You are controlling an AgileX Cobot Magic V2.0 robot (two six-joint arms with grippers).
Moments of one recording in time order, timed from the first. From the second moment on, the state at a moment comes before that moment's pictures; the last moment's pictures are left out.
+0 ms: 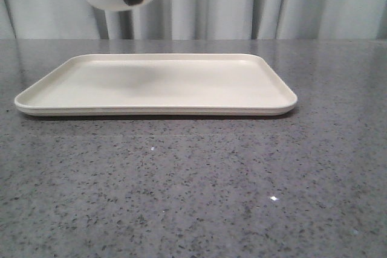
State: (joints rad) left arm -0.43 1.68 -1.89 -0.06 1.27 0.06; right arm 0.05 0.80 -1.33 -0.08 0.67 -0.06
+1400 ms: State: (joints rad) left arm -0.50 1.91 -1.89 -0.10 1.25 0.07; right arm 0.05 0.81 -1.33 -0.08 0.67 -0.06
